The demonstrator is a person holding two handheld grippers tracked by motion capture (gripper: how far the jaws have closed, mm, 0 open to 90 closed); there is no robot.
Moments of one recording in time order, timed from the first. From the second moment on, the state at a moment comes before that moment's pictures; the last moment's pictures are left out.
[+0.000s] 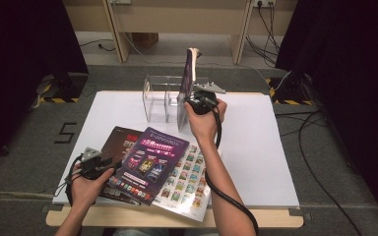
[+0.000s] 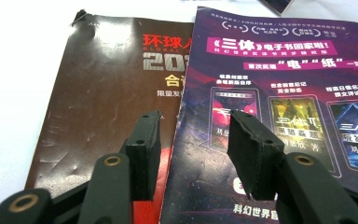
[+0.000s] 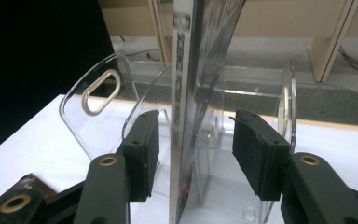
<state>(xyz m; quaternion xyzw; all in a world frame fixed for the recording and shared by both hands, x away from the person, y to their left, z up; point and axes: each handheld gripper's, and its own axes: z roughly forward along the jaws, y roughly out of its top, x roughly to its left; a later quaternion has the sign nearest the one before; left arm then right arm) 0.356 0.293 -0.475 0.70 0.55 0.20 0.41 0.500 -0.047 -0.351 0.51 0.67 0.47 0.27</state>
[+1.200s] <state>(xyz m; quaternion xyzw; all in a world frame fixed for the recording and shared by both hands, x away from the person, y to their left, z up) 0.359 0.295 -0.478 0.70 0.56 0.18 0.41 0.464 -0.070 -0.415 0.55 0.71 0.42 0.14</state>
